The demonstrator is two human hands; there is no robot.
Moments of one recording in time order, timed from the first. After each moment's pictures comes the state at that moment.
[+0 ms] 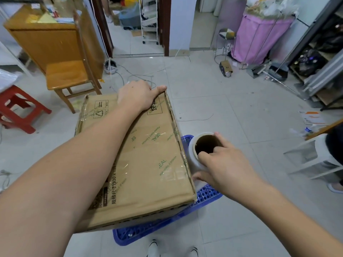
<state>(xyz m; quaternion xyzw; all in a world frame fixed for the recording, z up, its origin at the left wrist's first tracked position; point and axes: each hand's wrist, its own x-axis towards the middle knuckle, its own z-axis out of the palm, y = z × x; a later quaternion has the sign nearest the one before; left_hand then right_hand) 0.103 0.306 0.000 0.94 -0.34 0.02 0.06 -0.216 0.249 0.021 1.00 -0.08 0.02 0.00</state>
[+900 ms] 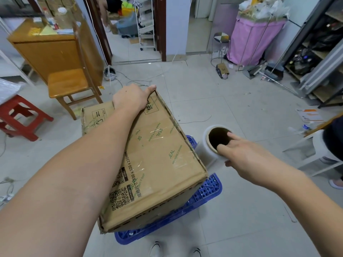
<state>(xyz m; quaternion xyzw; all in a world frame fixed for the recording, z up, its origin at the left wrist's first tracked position) 0.080 0.308 0.009 0.97 -0.21 -0.01 0.11 -0.271 0.185 0.025 1.00 -0.05 -0.06 0.04</state>
